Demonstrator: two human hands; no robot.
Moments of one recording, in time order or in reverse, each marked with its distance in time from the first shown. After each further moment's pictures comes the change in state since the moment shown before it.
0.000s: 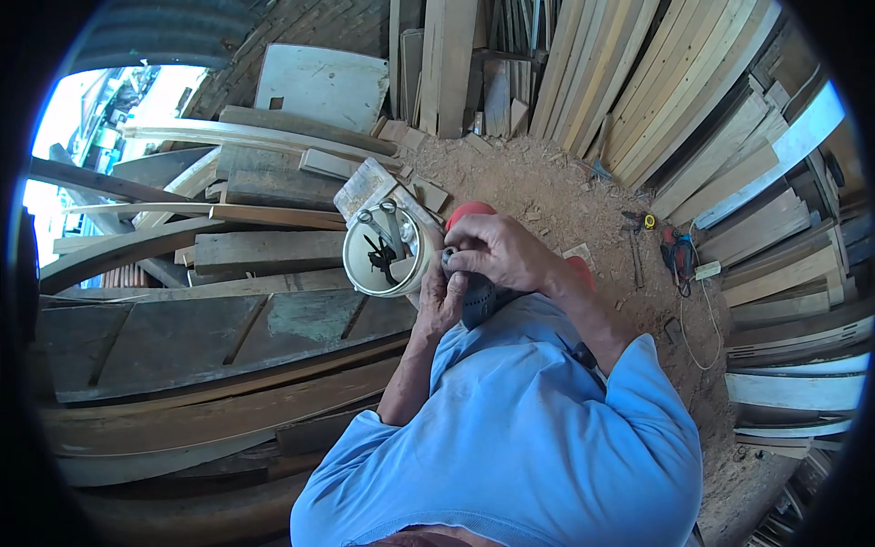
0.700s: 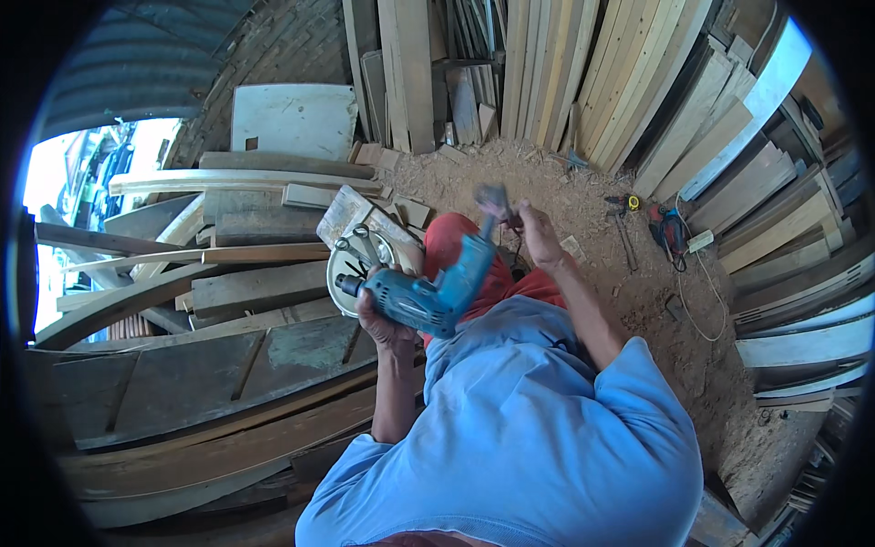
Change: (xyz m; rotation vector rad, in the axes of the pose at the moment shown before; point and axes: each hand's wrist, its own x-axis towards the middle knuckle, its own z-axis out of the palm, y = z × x) left_hand -0.002 -0.021 -0.026 -1.331 0.267 -0.222; right_hand -0.067 0.192 -0.002 0.645 0.650 0.183
